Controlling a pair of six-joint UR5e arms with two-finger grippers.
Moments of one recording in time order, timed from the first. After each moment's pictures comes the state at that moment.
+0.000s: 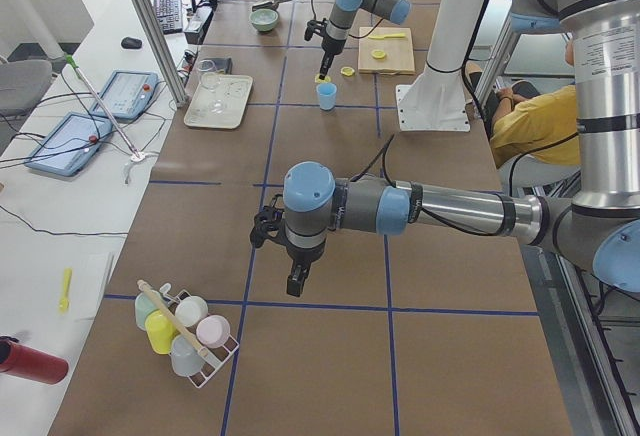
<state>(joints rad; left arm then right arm) -1.58 -1.39 -1.87 -1.56 -2.32 0.17 0.40 -0.65 1.69 -1.84 1.58 1.48</state>
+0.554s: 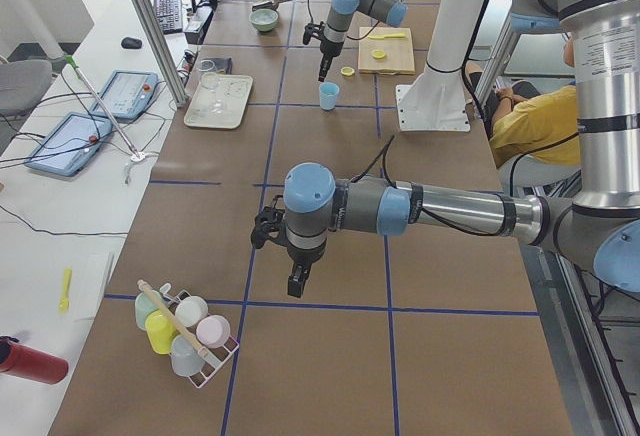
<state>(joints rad) -1.58 -1.38 -1.87 -1.56 -2.32 0.17 0.40 -0.67 1.69 -1.83 1.60 1.44</state>
